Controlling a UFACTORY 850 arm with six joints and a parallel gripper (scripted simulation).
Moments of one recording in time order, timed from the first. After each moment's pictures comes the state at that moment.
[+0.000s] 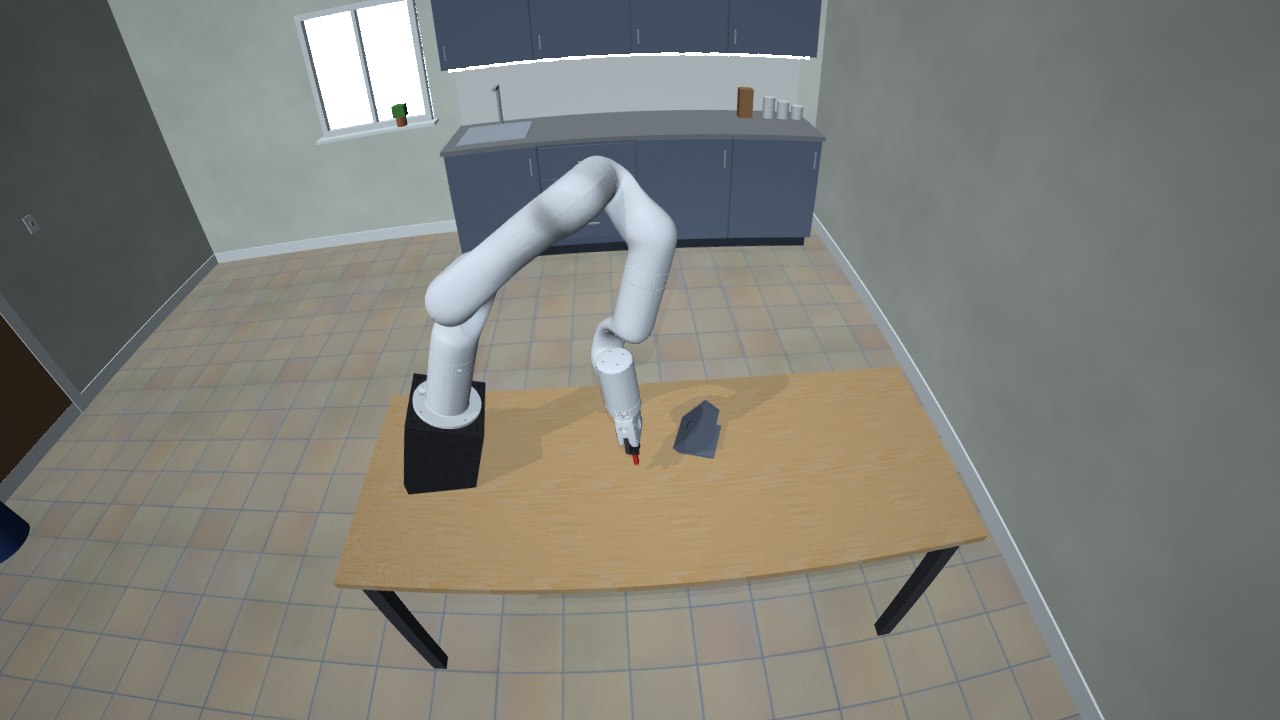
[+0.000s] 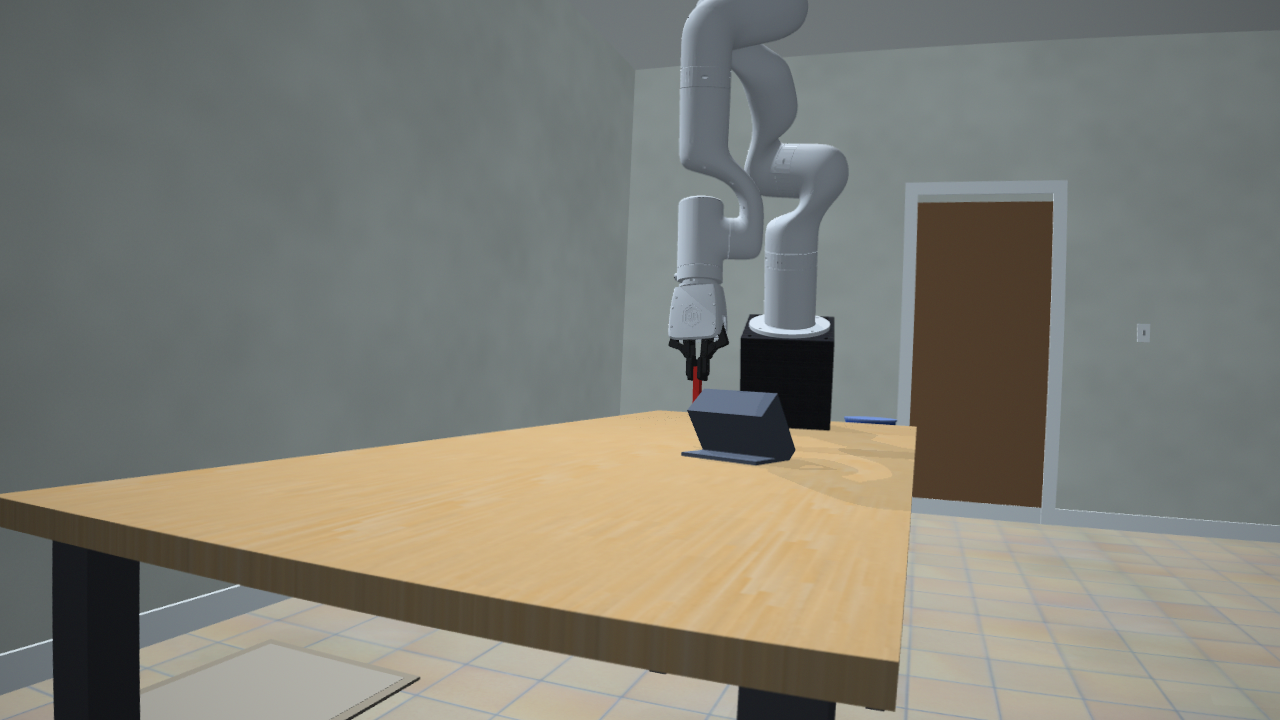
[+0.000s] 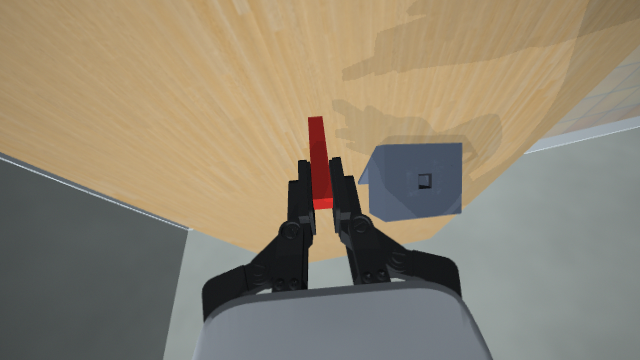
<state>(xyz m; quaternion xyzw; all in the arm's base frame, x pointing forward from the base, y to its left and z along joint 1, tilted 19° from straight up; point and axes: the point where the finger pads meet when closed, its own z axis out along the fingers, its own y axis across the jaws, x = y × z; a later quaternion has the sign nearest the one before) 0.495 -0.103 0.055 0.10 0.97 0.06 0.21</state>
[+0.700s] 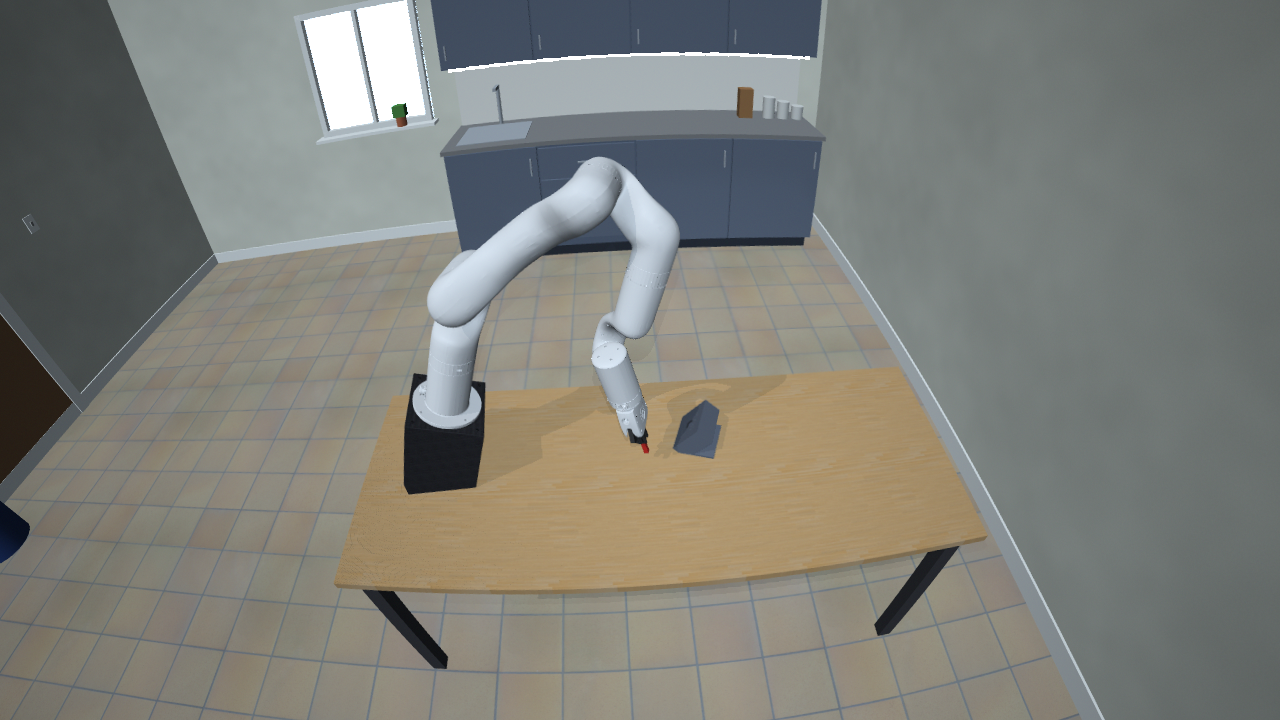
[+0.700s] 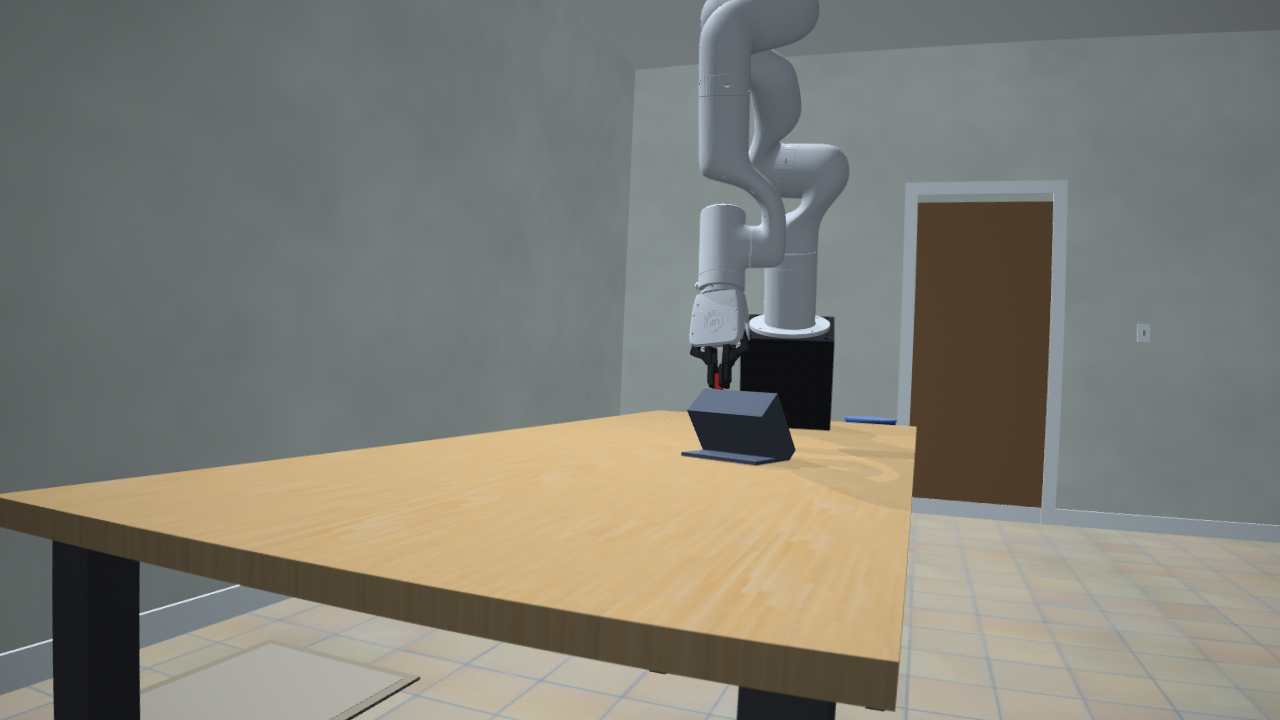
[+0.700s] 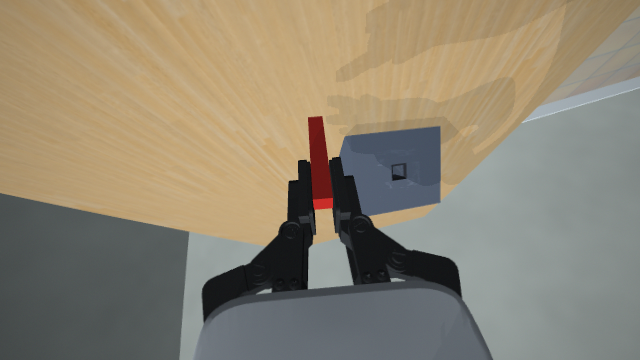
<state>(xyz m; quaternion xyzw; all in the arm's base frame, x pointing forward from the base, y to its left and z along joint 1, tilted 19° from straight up) 0.521 -0.058 0.053 0.13 0.95 0.08 0.27</state>
